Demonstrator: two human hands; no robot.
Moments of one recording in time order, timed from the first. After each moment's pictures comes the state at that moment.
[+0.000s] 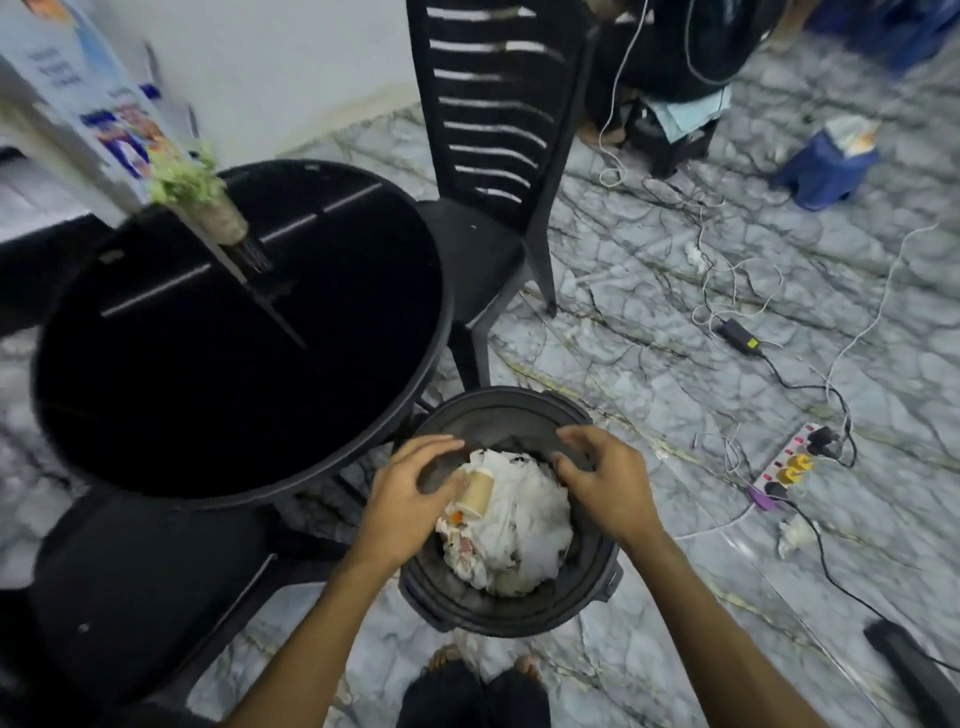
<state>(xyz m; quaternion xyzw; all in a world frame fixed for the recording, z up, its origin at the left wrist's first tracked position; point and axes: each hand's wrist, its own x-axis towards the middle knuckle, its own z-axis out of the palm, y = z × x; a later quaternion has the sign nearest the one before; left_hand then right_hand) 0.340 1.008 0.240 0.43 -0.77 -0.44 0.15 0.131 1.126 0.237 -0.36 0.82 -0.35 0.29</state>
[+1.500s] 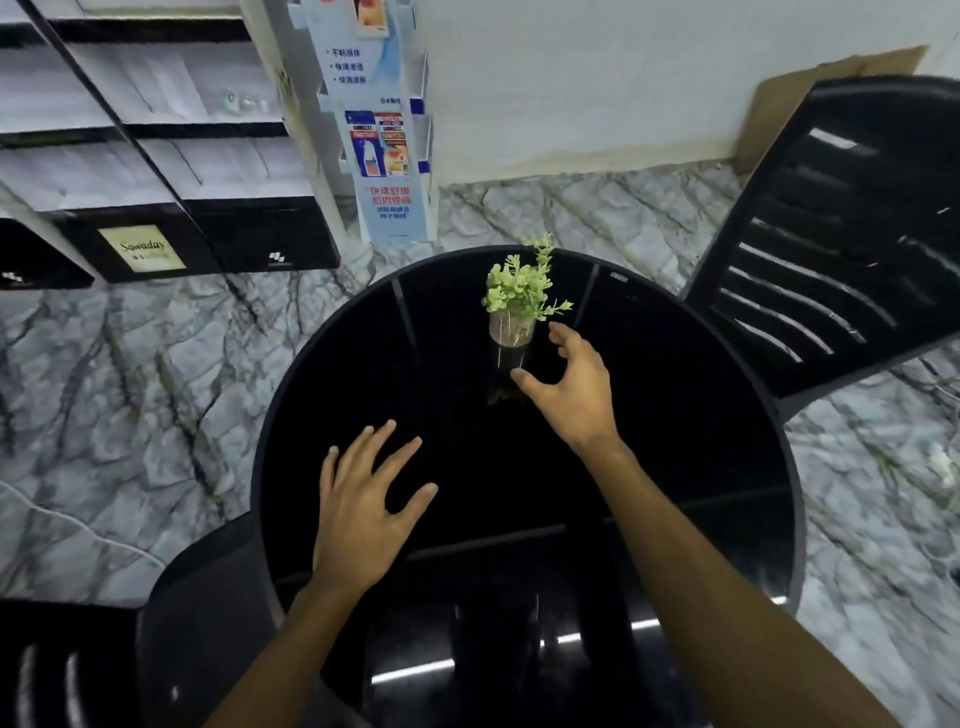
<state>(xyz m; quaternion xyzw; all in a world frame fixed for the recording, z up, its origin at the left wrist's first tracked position) 0.554 0.692 0.185 0.60 -0.75 -0.18 0.18 0.297 0.624 0.225 -0.51 0.73 -0.35 0.28</state>
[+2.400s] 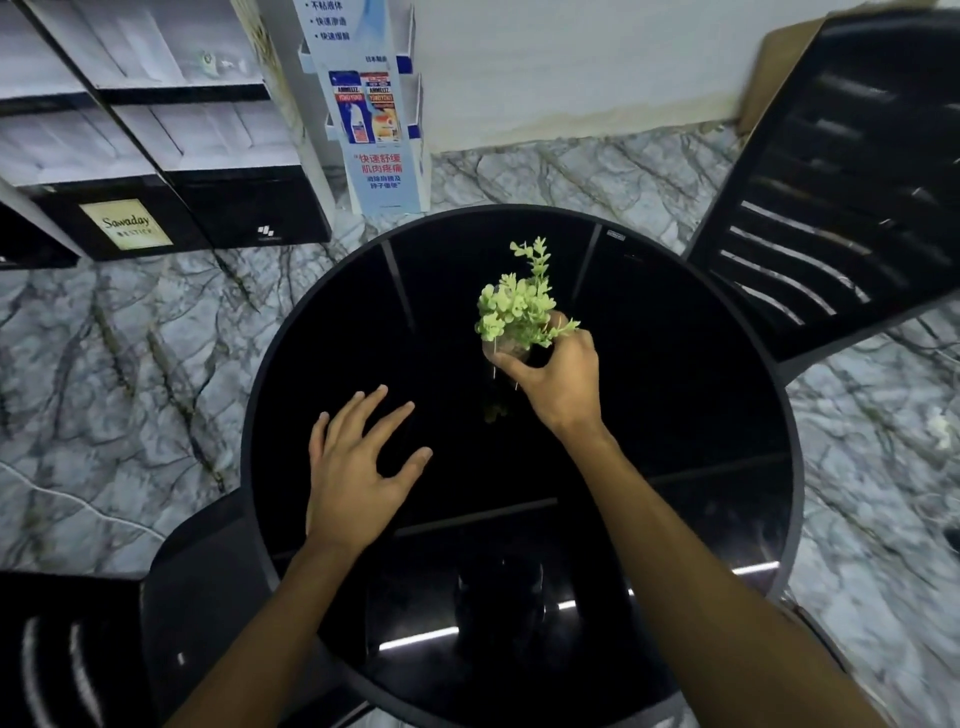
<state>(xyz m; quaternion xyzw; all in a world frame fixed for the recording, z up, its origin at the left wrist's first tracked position) 0.551 0.692 0.184 0.61 -0.76 -0.16 0.19 0.309 0.640 0.200 -0.49 0.75 -0.36 0.26</state>
